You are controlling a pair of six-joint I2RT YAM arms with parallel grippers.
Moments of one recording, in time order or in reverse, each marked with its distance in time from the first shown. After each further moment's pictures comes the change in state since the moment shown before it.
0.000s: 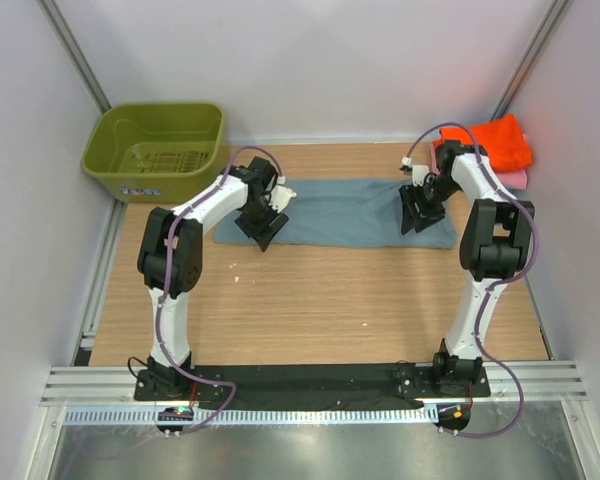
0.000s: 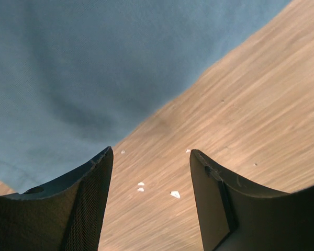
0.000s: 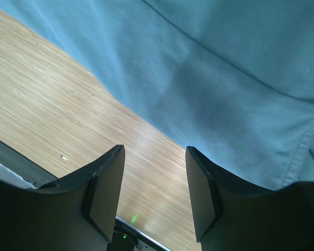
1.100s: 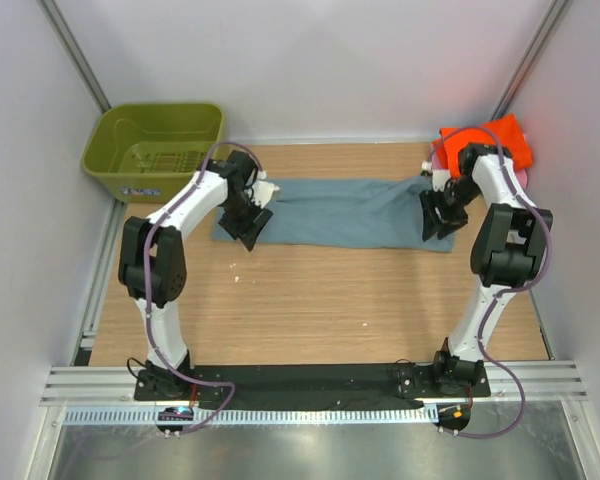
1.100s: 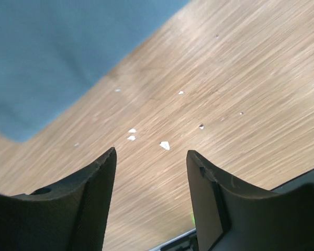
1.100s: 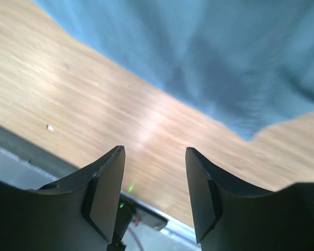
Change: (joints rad) left arm 0.077 -0.079 -0.052 -0.134 0.061 -0.022; right arm -0.105 -0.051 -0.097 -0.117 0.072 -0.069
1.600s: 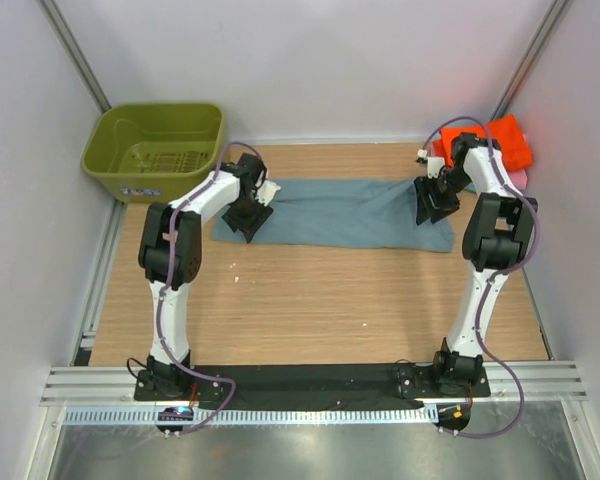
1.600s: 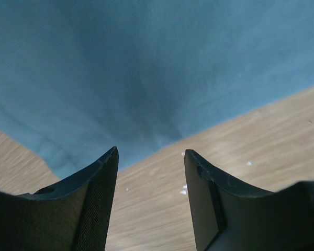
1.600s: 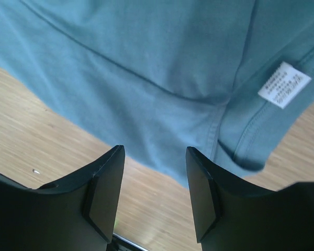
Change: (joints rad) left arm 0.000 0.129 0.098 0.151 -0.186 -0.015; right arm 0.020 0.138 0.257 0.086 -0.007 0.039
